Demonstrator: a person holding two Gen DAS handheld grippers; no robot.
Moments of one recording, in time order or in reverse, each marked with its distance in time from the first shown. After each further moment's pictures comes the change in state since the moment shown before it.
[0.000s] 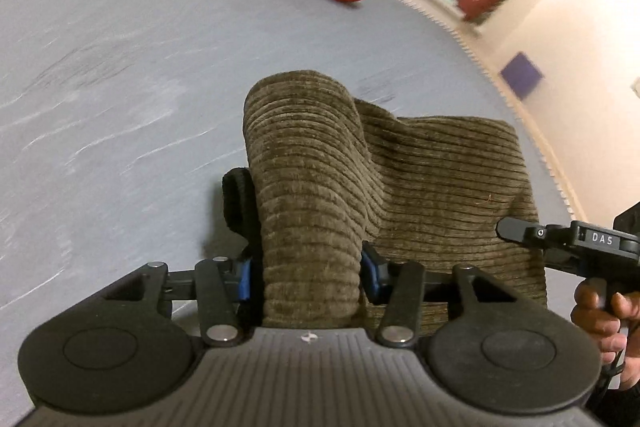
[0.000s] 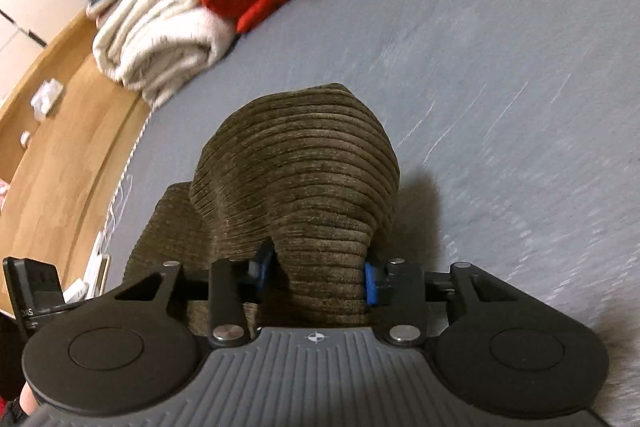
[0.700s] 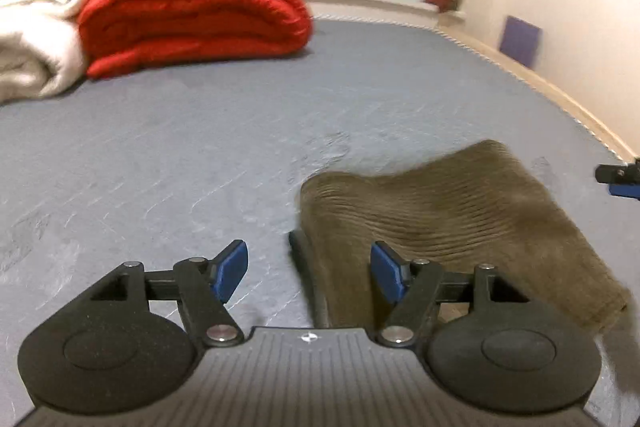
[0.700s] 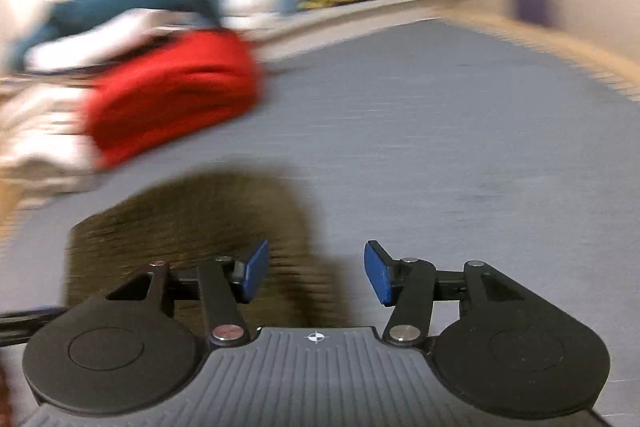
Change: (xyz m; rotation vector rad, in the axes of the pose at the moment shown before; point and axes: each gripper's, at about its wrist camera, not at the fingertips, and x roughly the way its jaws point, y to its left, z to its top) left arm 0.092 -0.151 0.016 0.338 -0.174 0.185; right arm -0.108 -0.112 0.089 -0.086 -0.406 -0.518
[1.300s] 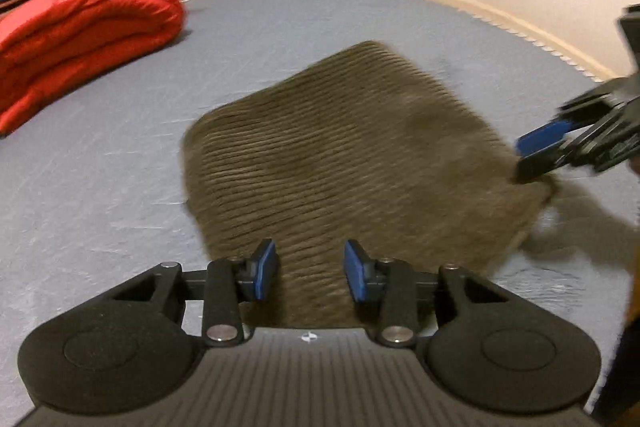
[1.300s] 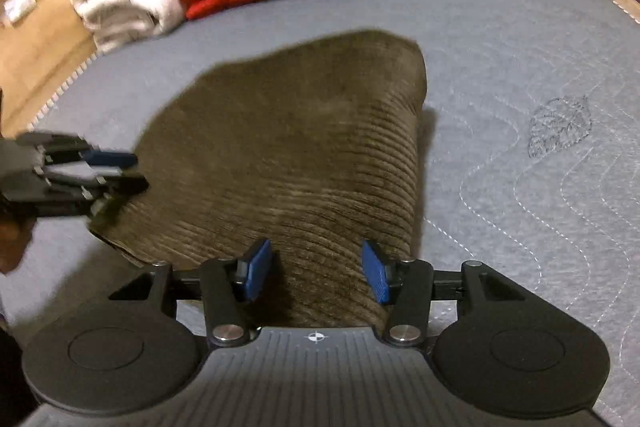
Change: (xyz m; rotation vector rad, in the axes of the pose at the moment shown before) left arm -0.005 -0.046 -0.036 0.337 0.121 -0.206; right arm 0.004 0.026 -0.049 -0.327 0.335 0.358
